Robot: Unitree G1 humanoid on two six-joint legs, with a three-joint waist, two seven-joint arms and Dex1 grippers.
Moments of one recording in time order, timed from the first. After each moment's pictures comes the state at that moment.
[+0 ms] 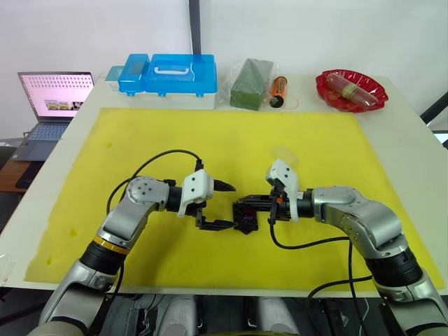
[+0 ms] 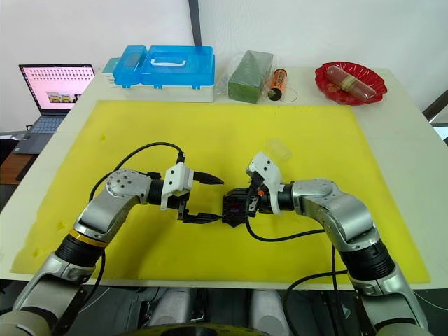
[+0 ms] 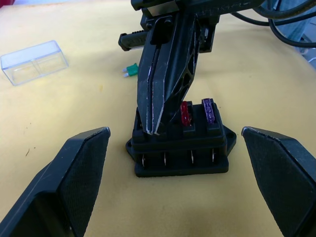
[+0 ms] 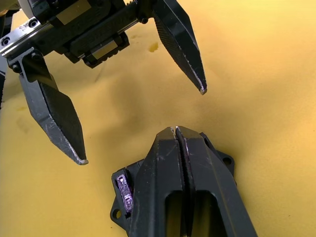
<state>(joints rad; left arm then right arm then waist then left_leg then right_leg) -0.46 0.50 -0.29 -0.04 -0.25 0.19 -1.19 -0.40 -0.61 0.19 -0.33 0.51 0.90 0.83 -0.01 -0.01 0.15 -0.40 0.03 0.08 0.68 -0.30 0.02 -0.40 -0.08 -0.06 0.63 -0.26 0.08</state>
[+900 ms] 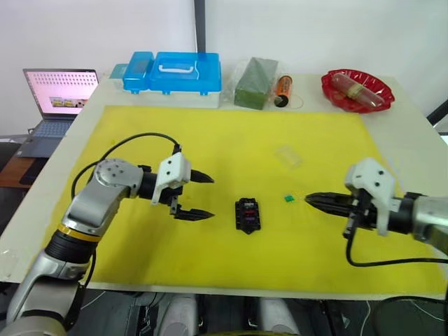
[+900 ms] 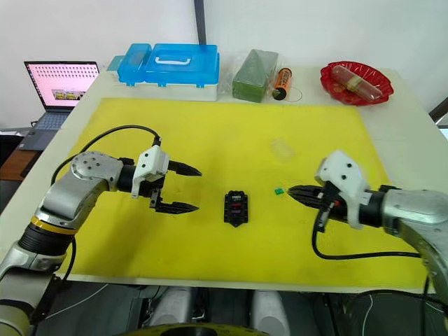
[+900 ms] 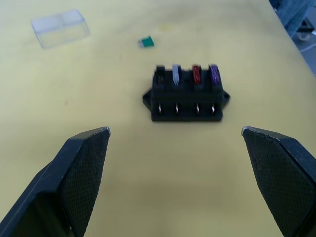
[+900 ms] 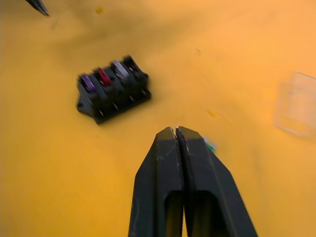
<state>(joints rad) -0.53 0.71 -0.21 -0.09 -0.34 0.37 -1.32 0.02 -1.01 -0.44 -0.71 0.63 0.91 0.89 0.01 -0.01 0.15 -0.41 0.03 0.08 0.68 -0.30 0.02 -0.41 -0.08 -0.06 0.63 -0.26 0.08</state>
